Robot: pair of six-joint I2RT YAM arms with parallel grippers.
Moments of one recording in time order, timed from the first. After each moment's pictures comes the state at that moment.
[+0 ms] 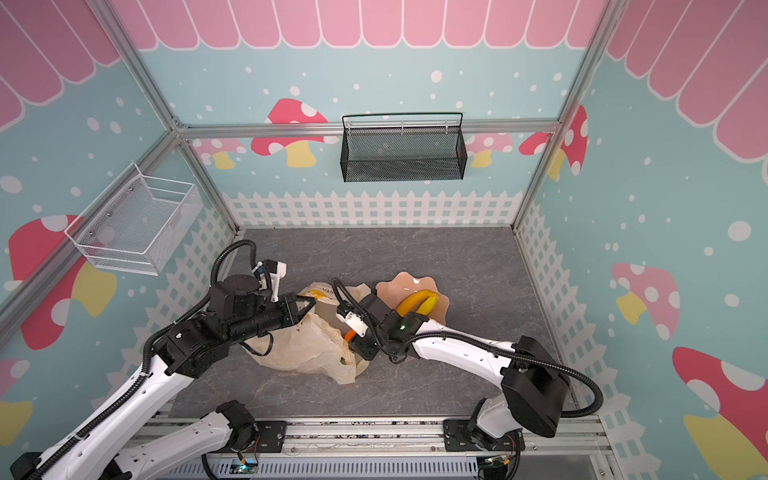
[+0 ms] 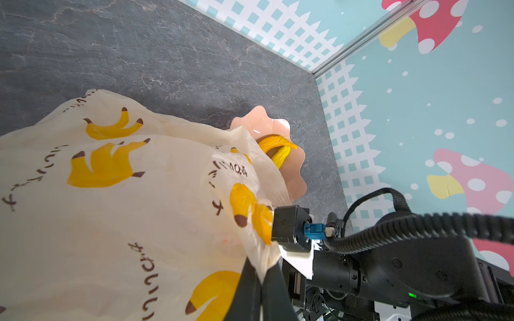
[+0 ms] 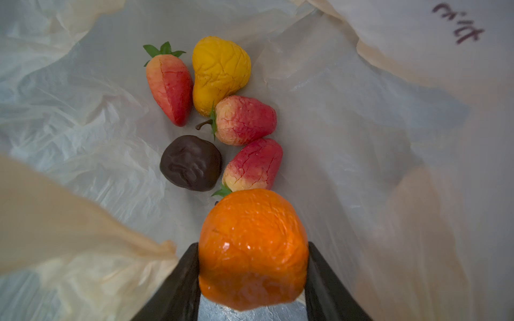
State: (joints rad) left arm -0.61 0.90 1.05 -0.69 0.11 -0.77; right arm 0.96 1.46 1.00 -0.43 -0.09 -0.01
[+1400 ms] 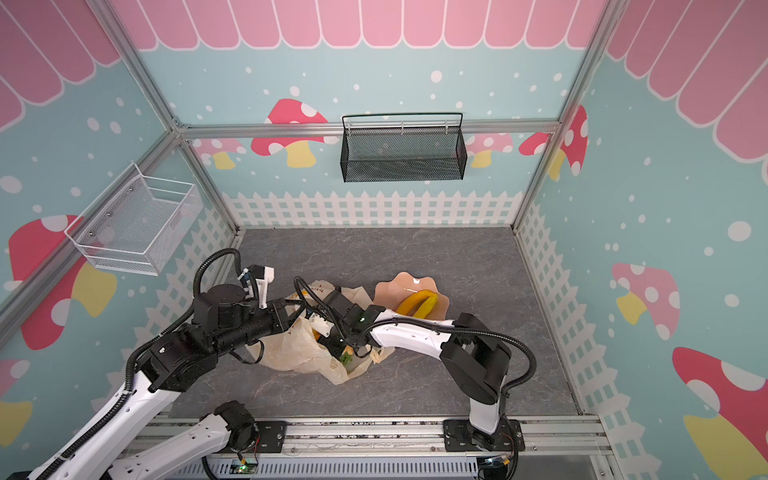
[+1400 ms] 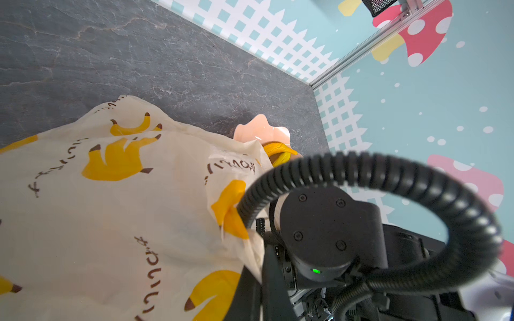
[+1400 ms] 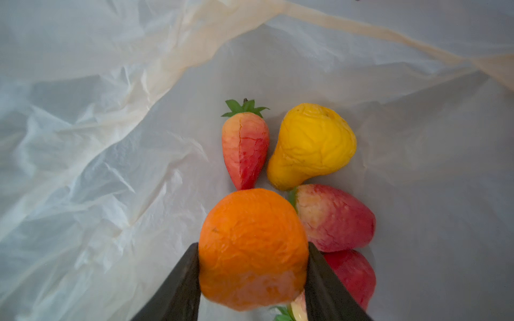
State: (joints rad) left arm -0.61 0.79 1.01 -0.71 0.07 -0.78; right arm 1.03 1.81 1.28 -0.35 -0.31 -0.01
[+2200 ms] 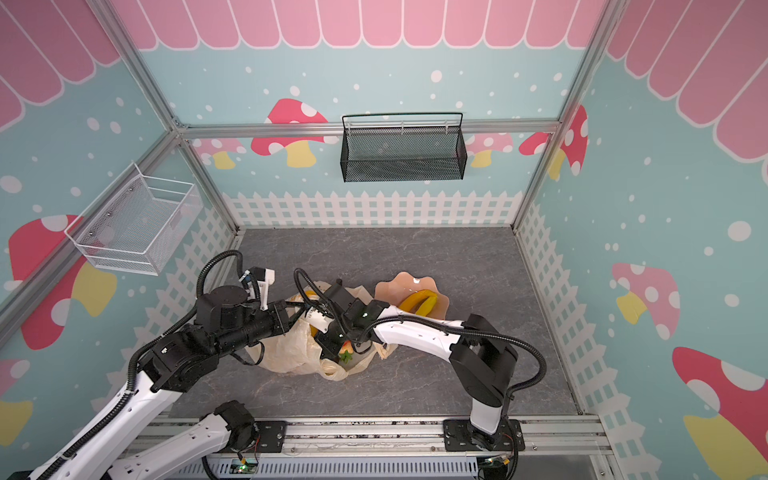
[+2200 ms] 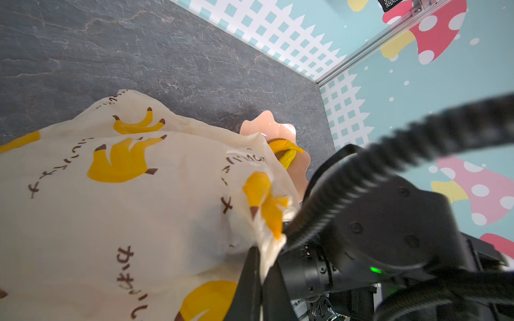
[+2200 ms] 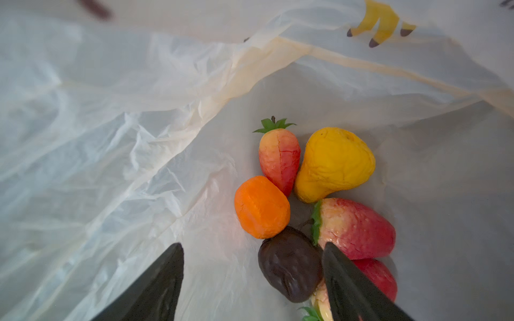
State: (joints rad) left arm -0.61 0.80 1.00 -0.71 0.06 -0.78; right arm 1.02 1.75 1.30 -0.37 -0.41 0.01
